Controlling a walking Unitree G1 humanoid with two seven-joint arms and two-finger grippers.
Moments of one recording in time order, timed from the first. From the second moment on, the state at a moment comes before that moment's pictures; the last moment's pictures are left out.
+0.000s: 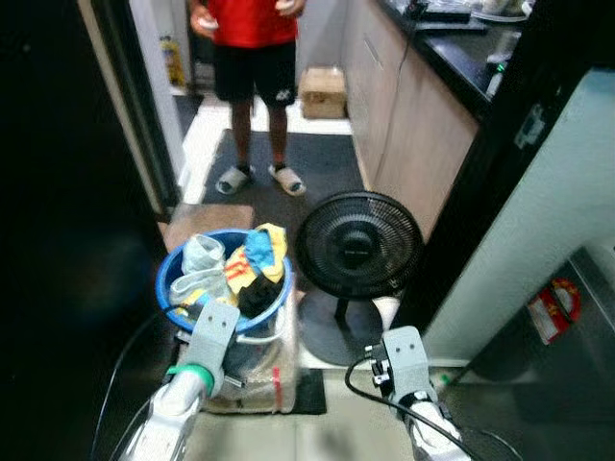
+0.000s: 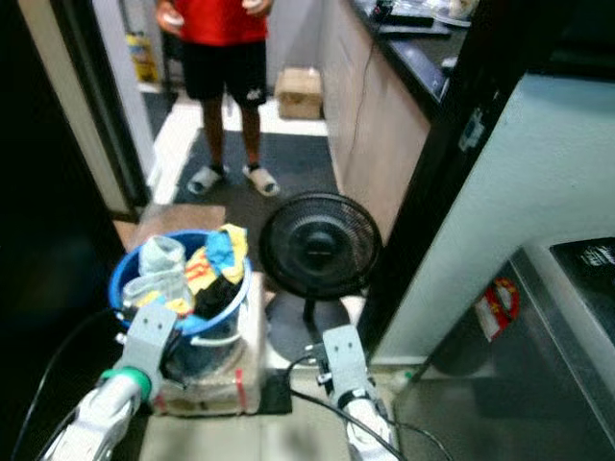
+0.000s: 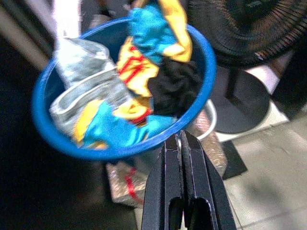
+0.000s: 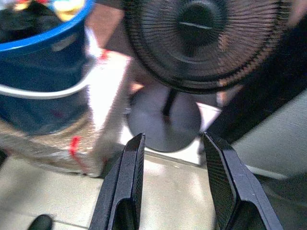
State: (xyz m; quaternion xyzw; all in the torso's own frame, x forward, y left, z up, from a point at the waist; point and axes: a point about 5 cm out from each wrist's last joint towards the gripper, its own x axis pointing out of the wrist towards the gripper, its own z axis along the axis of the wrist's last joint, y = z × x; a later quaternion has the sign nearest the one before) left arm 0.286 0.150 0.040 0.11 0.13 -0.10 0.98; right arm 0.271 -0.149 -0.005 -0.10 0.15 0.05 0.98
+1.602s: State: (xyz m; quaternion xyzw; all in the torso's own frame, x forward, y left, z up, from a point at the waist) left arm 0.293 0.151 0.044 0.12 0.12 -0.10 0.98; right arm 0.281 -0.143 0.003 -0.09 0.13 0.05 0.99
